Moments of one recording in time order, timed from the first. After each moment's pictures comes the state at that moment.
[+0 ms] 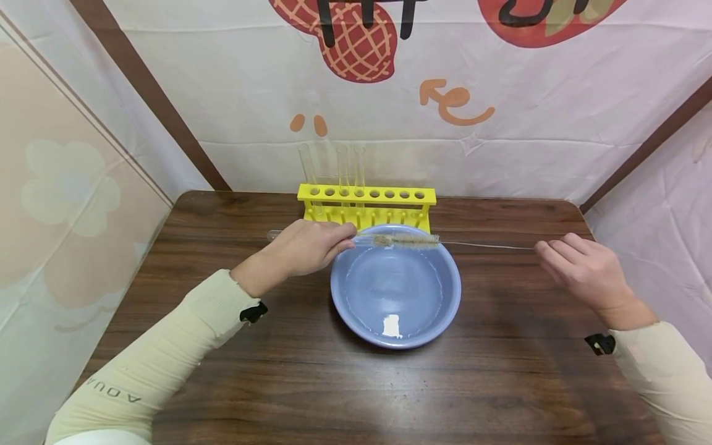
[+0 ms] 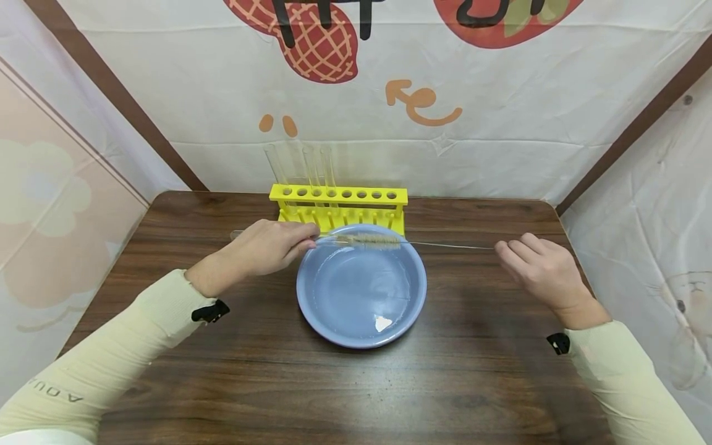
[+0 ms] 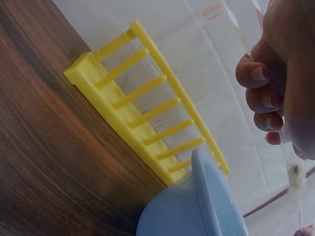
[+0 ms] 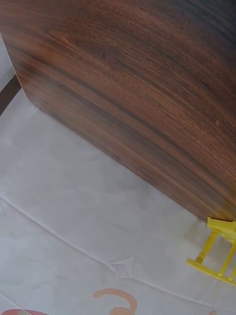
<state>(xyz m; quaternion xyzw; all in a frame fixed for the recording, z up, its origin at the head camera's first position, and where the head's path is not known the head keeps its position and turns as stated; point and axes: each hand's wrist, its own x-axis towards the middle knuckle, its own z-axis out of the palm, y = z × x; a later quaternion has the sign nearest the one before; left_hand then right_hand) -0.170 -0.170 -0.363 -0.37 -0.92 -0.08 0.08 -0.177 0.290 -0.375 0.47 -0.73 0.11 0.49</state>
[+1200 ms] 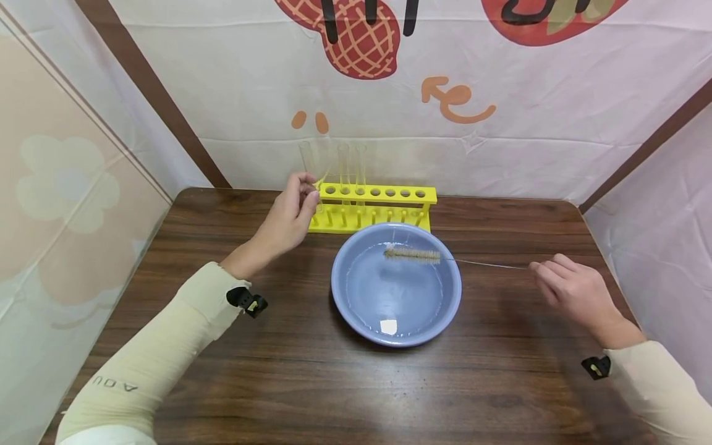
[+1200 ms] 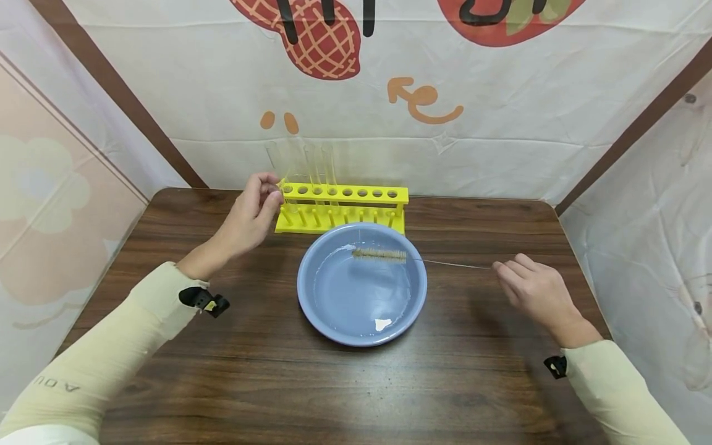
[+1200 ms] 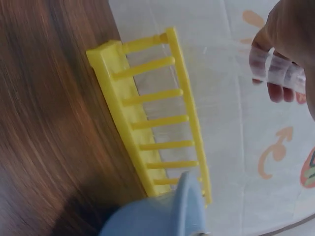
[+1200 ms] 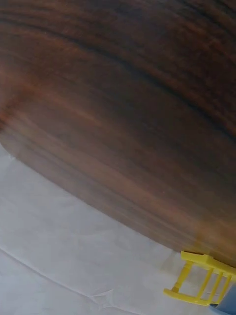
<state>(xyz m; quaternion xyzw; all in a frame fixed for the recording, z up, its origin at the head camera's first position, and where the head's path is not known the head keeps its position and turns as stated) -0.187 -0.198 -0.367 -0.21 -0.86 -0.43 0.15 -0.162 0.316 -0.424 0.45 -0.80 0.08 0.37</state>
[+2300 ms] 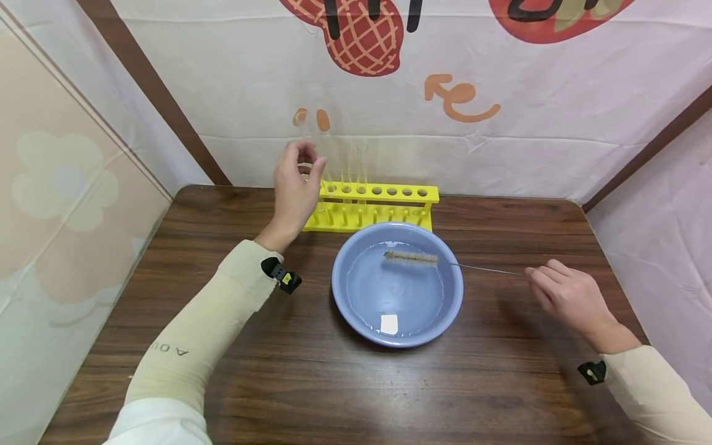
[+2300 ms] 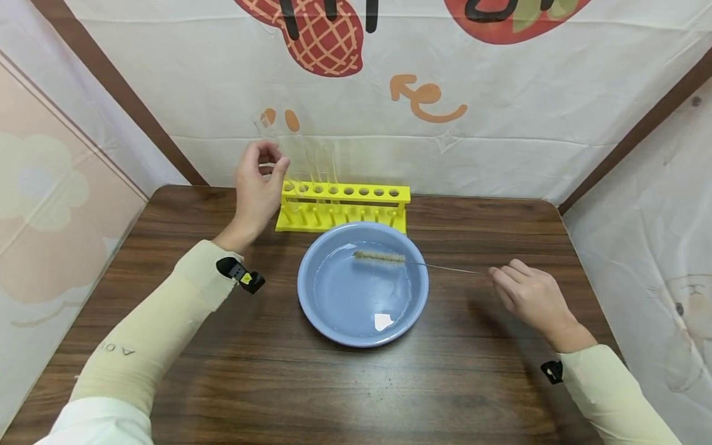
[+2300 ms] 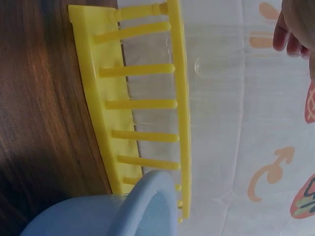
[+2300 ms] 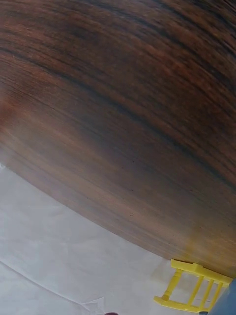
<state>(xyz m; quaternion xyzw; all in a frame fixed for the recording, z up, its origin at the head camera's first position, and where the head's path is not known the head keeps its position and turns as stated) -0.237 -0.174 -0.367 -0.10 -0.80 -0.48 0.34 -0.164 0.317 -0.443 0.46 -0.81 0.09 0.35</state>
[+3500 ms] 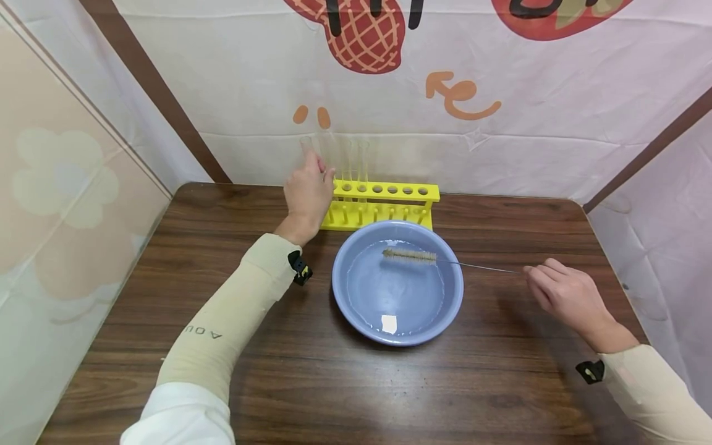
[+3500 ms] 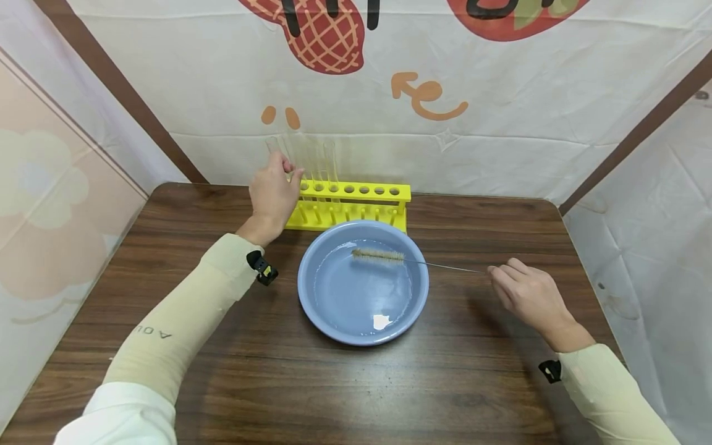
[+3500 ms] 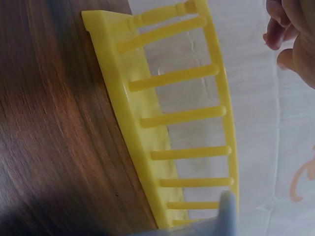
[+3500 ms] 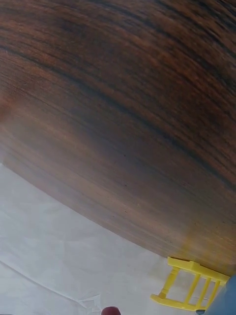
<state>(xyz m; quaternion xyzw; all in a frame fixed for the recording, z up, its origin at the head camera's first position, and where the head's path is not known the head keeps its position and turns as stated) -0.252 -0.162 -0.386 0.03 -0.93 -0.25 0.25 -0.160 0.310 -0.444 0.44 -0.83 0.09 0.34</state>
